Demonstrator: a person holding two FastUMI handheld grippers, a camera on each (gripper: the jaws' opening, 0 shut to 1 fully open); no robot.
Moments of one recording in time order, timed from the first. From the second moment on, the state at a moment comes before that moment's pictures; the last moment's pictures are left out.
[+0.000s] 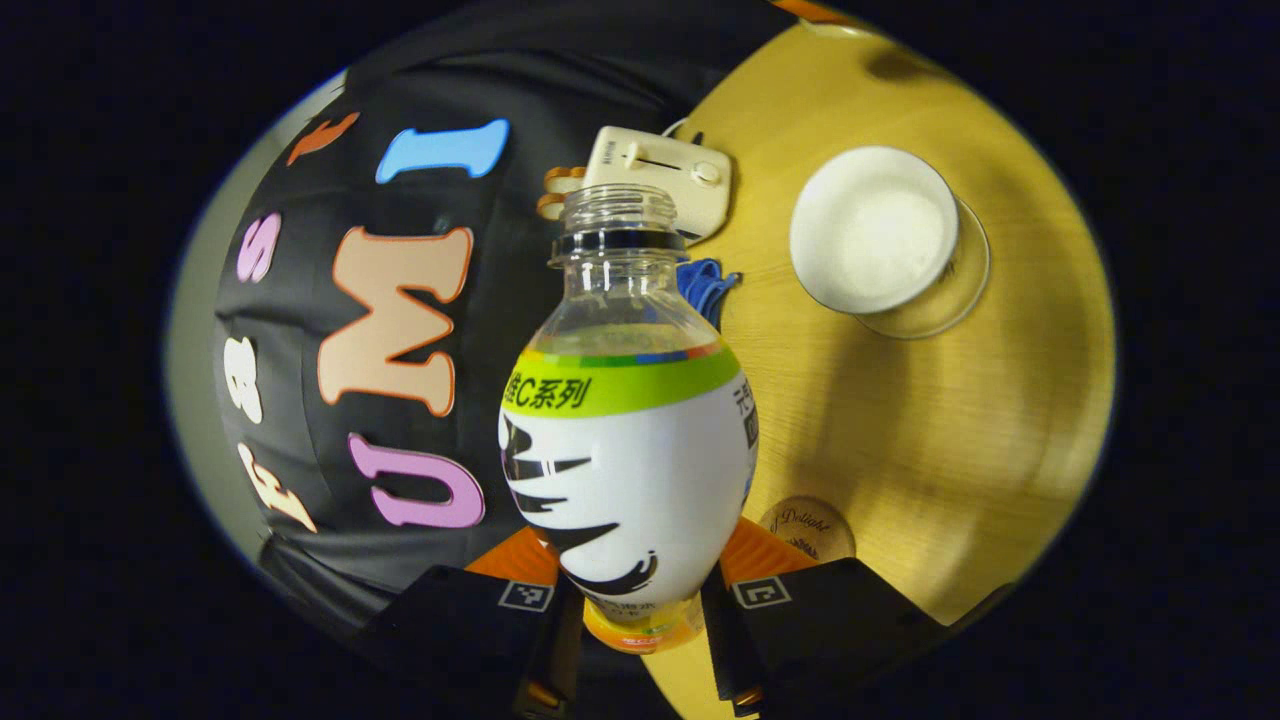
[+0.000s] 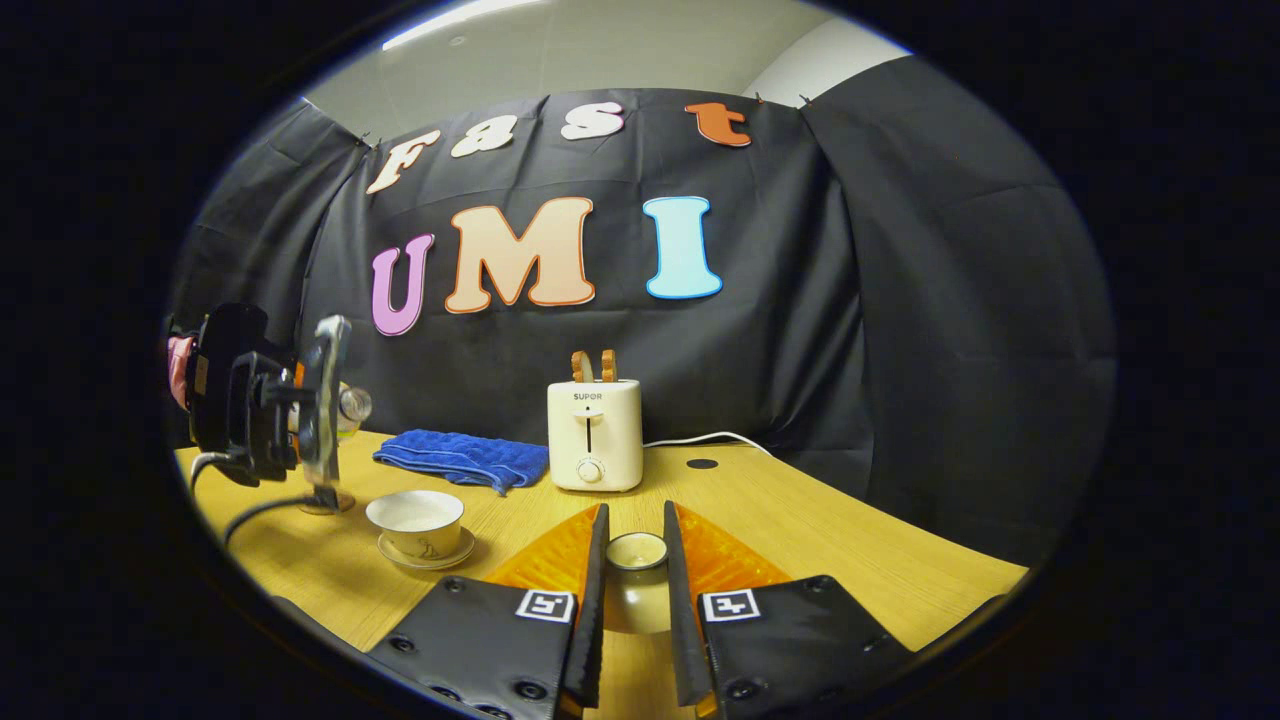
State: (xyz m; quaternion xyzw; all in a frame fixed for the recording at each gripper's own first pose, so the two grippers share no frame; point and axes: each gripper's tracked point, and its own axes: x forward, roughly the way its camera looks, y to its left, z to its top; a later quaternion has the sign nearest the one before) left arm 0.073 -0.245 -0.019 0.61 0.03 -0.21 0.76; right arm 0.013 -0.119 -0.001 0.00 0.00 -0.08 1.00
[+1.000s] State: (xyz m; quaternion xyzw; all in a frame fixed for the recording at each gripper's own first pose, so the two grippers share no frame) left arm 0.086 -0.238 -0.012 -0.02 0.08 -0.21 0.97; right arm 0.013 -0.123 -0.001 -0.01 0.00 -0.09 1.00
